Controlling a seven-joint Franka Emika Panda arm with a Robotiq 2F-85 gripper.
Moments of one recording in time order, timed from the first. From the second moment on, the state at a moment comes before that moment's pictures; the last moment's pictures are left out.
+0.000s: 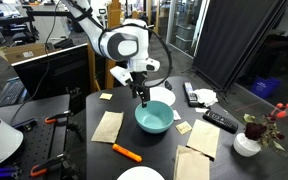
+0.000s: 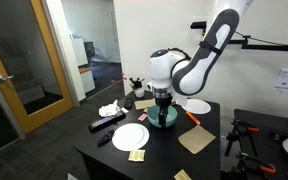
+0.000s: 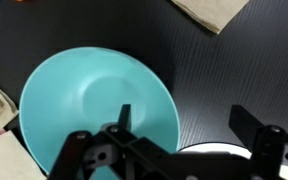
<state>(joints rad) 0.12 0.42 -0.04 -2.25 -0.27 2.62 0.14</state>
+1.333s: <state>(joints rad) 0.13 0.52 -0.07 -2.16 -0.27 2.62 0.17</state>
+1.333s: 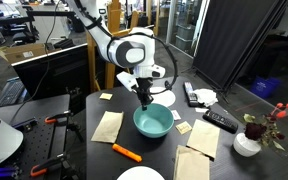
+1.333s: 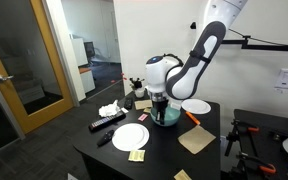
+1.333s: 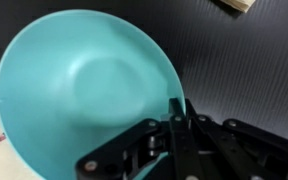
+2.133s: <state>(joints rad) 0.16 0.43 0.07 -2.21 -0.15 2.60 0.16</state>
